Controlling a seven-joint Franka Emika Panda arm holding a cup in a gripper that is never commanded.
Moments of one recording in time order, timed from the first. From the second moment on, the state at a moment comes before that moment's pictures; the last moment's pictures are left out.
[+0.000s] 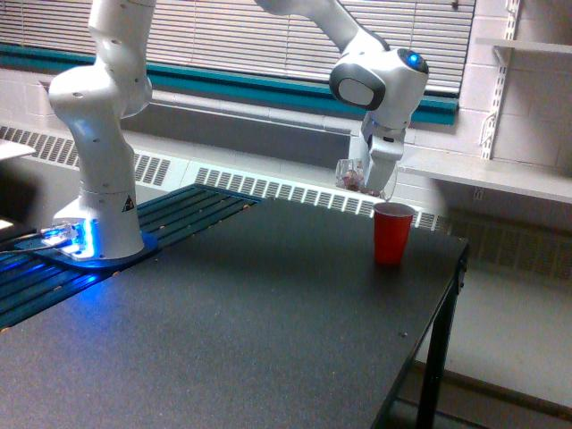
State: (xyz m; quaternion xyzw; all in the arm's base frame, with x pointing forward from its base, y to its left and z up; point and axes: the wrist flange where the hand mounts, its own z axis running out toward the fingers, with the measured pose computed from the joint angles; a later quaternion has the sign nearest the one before) arm 0.508 0.255 0.287 -0.96 0.15 0.18 0.12
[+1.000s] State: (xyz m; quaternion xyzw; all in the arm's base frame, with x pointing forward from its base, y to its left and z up) arm 0.515 0.264 0.282 -0.95 0.17 0.22 0.12
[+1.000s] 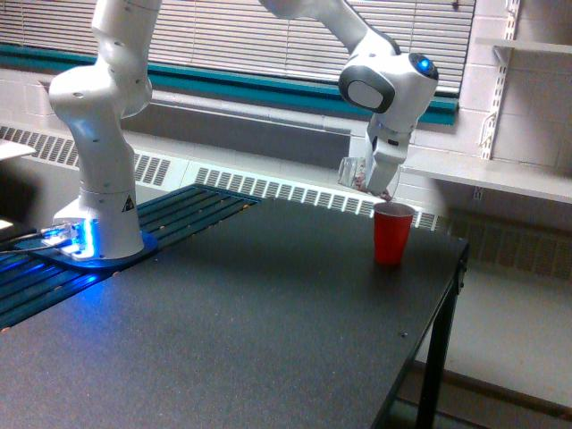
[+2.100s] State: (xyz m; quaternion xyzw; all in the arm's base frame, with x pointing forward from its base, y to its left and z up) arm 0.512 0.278 0.270 -0.95 0.18 0.22 0.13
